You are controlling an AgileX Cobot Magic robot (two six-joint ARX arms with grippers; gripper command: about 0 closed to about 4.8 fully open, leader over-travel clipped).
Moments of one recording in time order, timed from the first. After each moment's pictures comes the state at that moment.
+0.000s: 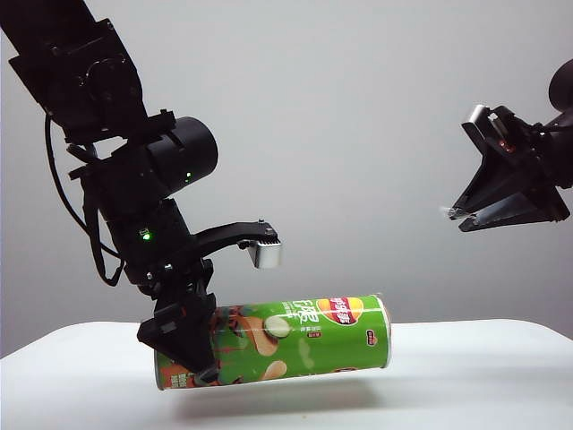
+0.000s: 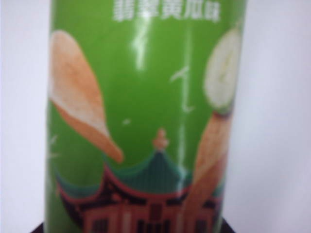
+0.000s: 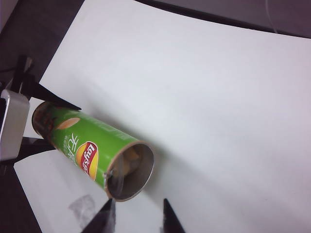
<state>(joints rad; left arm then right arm) -0.52 1.88 1.03 -0.27 0.17 0.84 -0.03 1.73 1.14 -0.47 -0.87 -0.24</state>
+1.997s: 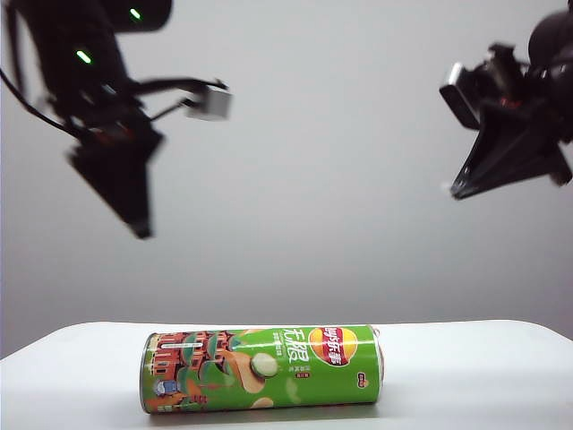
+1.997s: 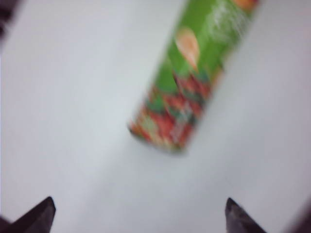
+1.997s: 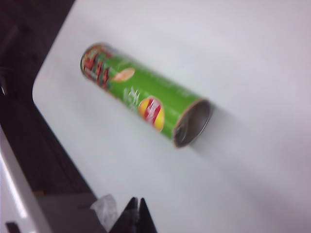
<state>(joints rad) -0.51 1.49 1.14 -0.79 0.04 0.62 0.08 1.55 1.14 -0.80 -0.77 -0.31</state>
